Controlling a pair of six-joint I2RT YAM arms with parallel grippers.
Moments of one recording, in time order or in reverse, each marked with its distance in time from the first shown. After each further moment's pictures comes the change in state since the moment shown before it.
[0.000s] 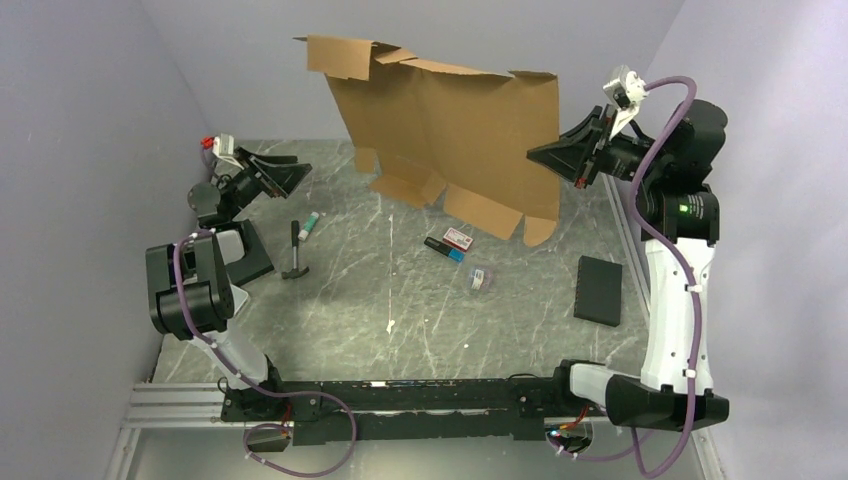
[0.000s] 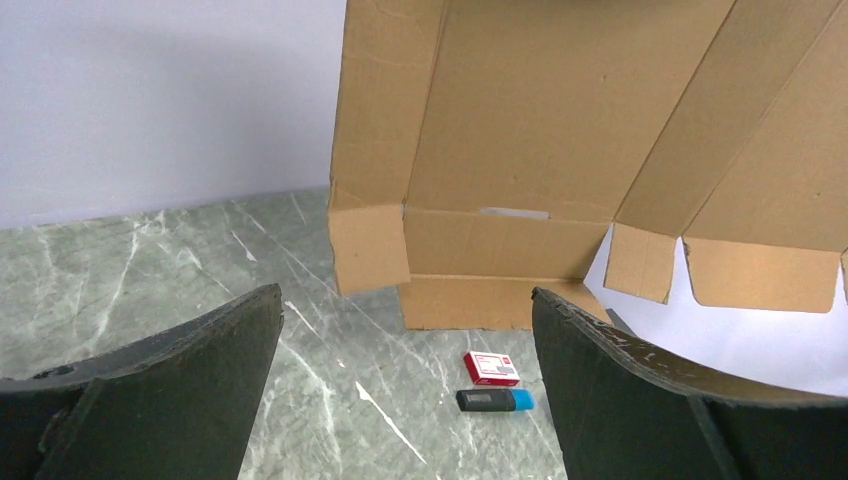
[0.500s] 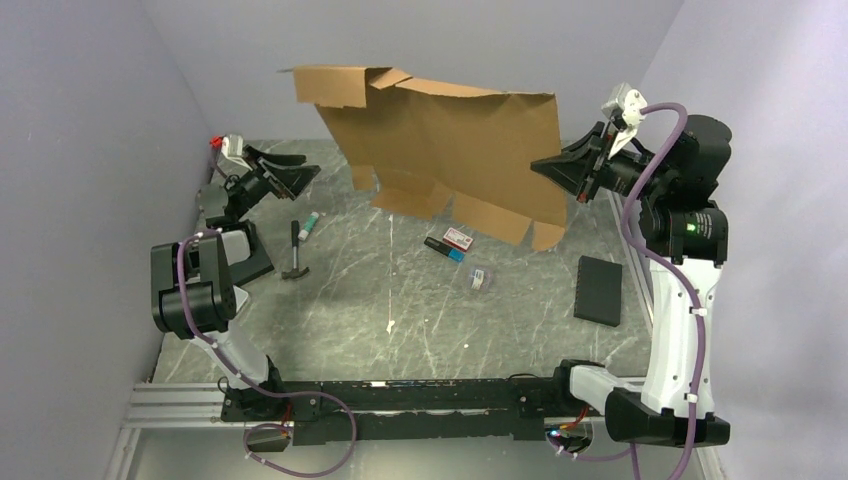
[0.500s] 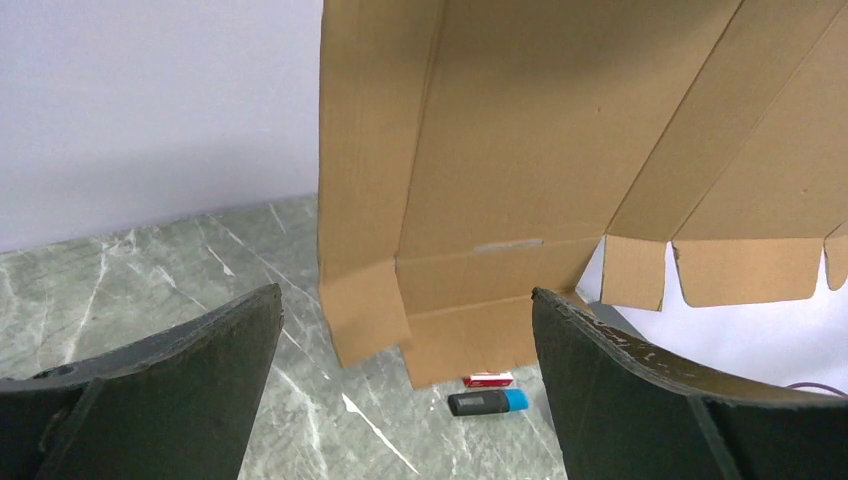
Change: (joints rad) left arm -0.046 0.000 -0.005 0.046 -0.003 0.005; right arm 0.000 -0.079 -0.012 -0.122 0.053 -0.147
